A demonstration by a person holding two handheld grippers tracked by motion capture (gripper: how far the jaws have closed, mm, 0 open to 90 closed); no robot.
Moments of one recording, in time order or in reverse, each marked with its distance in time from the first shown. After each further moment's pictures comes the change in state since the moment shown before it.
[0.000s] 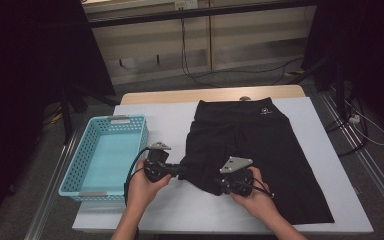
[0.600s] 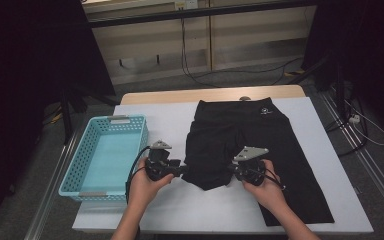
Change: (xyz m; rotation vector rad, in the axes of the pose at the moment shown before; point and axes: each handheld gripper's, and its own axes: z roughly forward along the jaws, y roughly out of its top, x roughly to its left) left arm 0.005 -0.001 0.009 -0.033 0.048 0.045; right arm -0.041 -0.008 -0.007 -0.027 -0.024 0.102
